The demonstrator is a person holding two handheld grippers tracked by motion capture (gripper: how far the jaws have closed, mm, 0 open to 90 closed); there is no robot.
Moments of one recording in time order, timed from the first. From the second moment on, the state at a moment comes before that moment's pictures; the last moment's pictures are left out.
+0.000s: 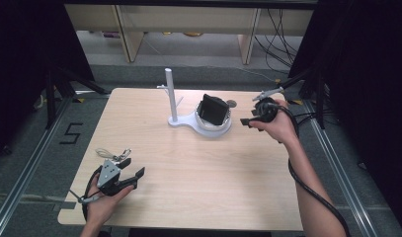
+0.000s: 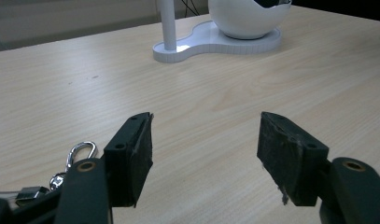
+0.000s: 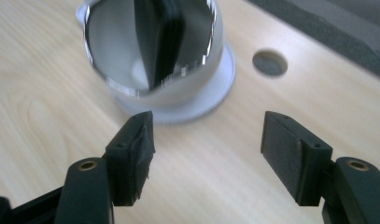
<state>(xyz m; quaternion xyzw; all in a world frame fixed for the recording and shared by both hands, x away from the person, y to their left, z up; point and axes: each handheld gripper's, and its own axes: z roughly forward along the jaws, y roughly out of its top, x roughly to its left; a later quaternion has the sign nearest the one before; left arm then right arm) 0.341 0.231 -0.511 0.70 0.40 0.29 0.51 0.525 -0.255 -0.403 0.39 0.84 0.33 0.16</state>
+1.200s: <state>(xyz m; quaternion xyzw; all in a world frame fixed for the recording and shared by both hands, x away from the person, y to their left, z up) 0.381 0.269 -0.479 0.76 0.48 0.25 0.36 0.414 -0.288 -0.456 0.46 0.79 0.37 0.16</state>
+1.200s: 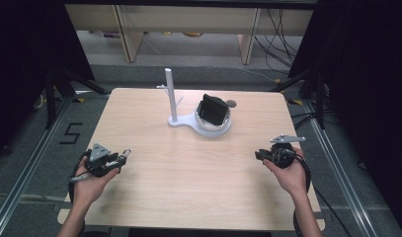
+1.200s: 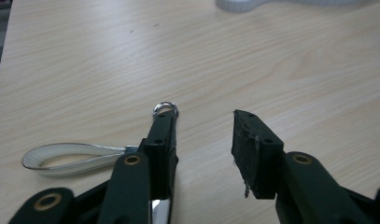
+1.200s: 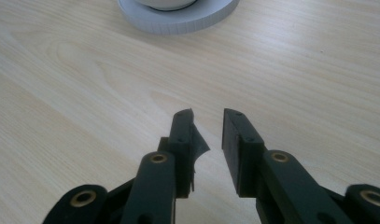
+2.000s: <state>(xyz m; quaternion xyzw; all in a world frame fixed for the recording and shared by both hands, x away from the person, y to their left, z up) 0.462 0.270 -0.478 0.85 0.48 0.08 0.18 0.413 -0.284 -0.456 0.47 0.79 0.36 0.14</state>
